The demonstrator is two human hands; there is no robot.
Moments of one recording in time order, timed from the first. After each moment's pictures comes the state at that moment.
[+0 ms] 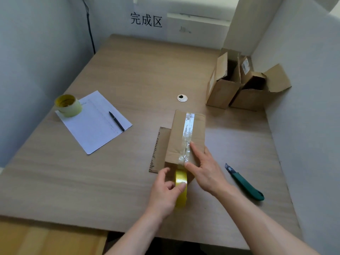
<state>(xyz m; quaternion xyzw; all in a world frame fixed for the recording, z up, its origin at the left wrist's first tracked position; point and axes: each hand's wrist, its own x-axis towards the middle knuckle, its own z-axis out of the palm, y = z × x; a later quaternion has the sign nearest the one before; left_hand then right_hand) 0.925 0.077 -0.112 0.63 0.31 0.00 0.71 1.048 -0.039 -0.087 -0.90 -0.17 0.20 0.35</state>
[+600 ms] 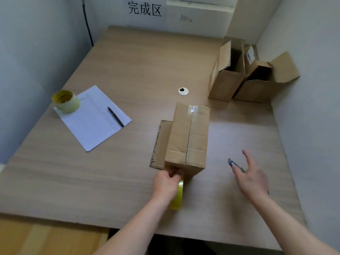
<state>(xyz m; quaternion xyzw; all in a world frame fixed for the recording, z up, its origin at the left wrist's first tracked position) 0.962 0.076 -0.132 0.71 0.40 -0.02 0.58 1.076 -0.149 -0.126 -0.95 0.02 0.08 0.30</state>
